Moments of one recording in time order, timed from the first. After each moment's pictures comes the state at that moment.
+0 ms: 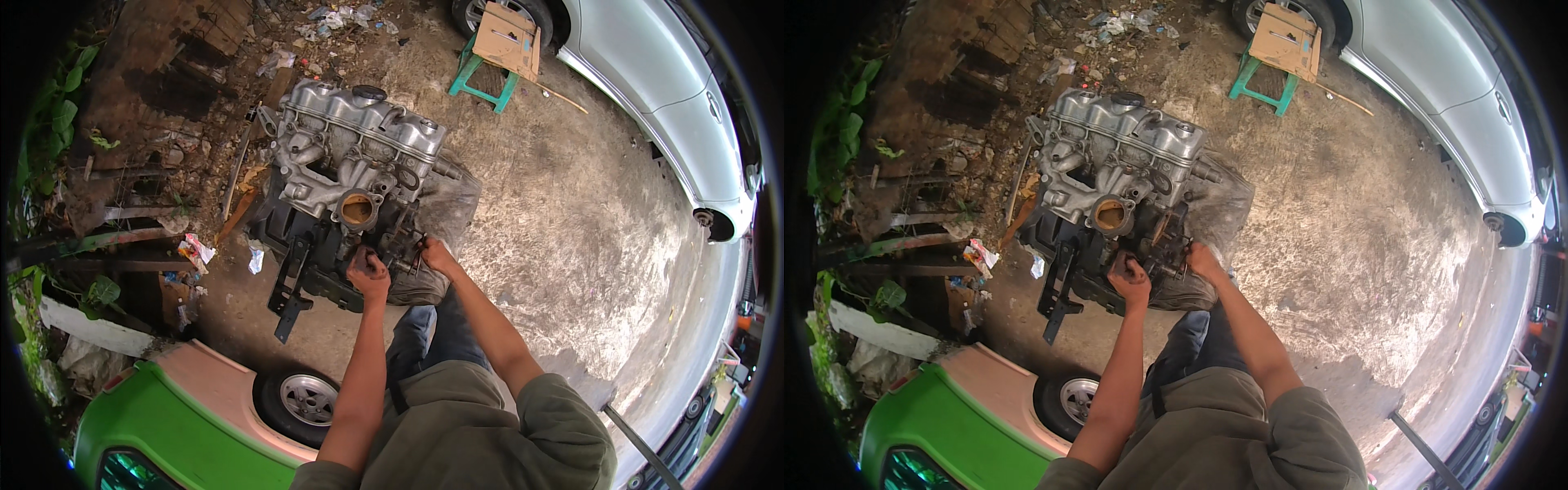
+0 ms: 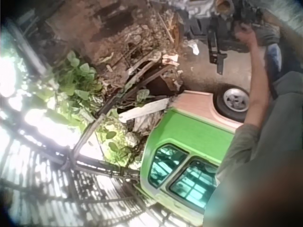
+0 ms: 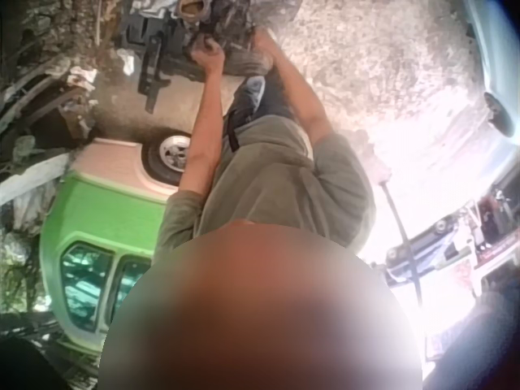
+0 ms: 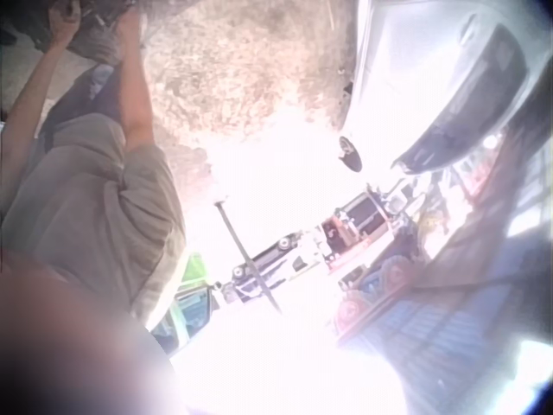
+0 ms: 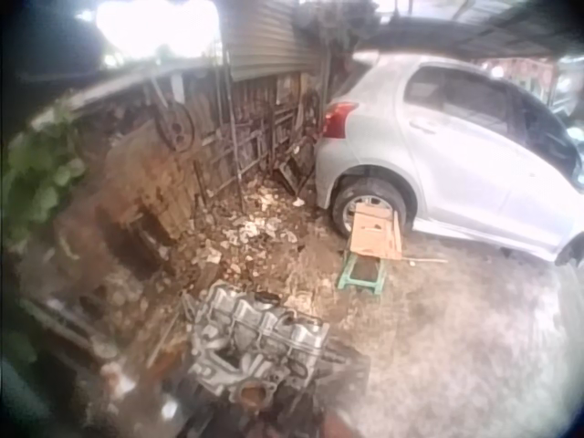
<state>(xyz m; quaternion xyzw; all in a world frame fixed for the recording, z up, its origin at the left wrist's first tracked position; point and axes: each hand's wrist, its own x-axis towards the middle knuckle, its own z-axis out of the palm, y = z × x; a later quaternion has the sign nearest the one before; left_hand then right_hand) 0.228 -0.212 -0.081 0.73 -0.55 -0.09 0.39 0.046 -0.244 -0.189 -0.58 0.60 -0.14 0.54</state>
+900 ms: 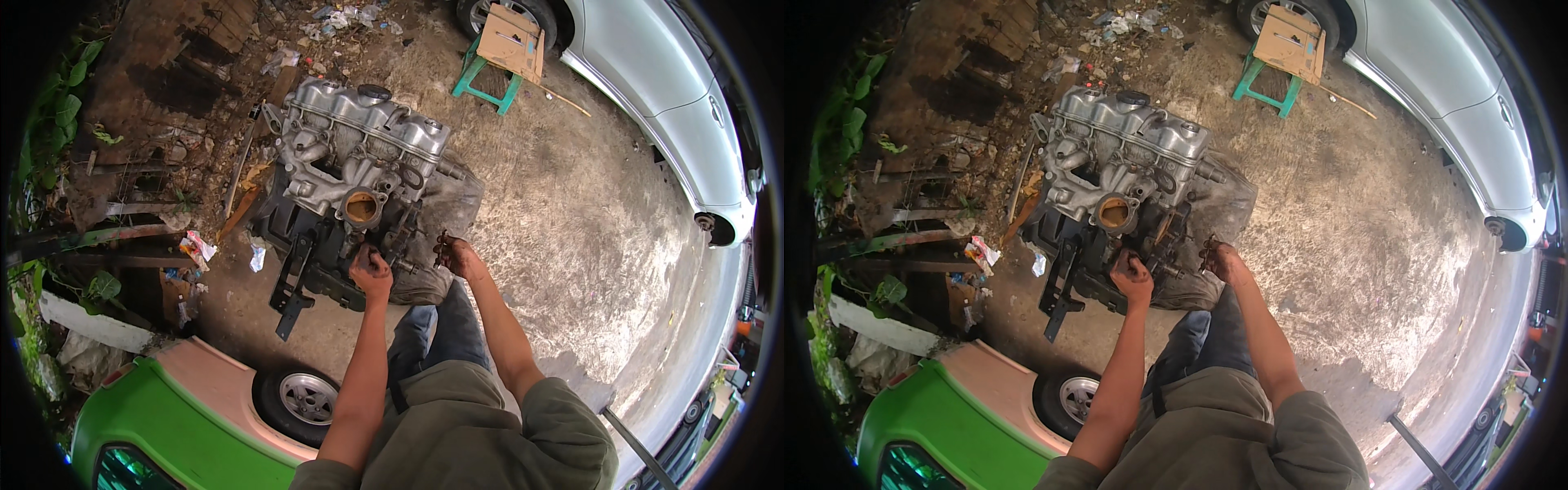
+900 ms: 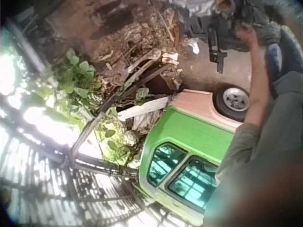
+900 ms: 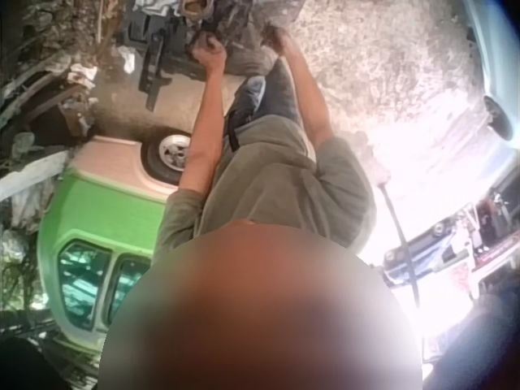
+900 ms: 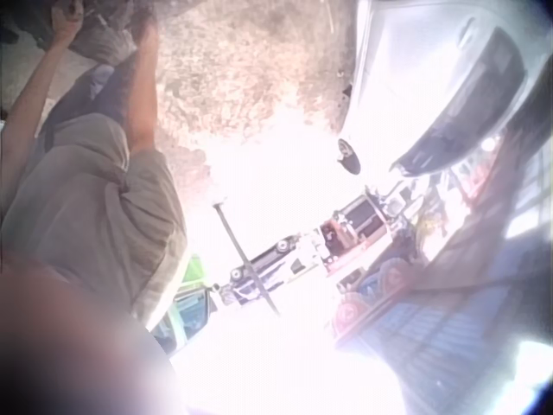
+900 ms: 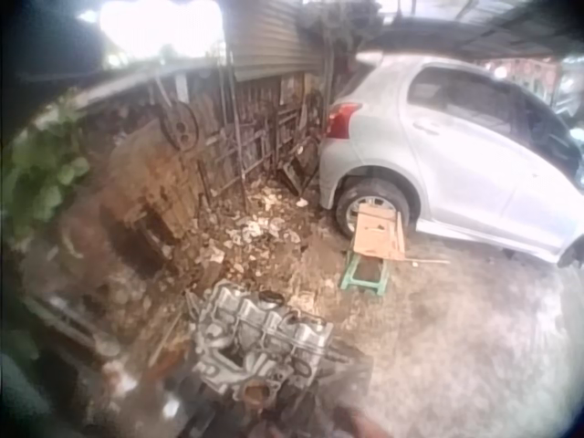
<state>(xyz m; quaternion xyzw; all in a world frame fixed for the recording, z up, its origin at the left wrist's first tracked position) 0.228 -0.212 -0.081 0.73 -0.56 -0.08 0.39 0.006 -0.244 -0.159 0.00 0.46 -0.33 0.82</state>
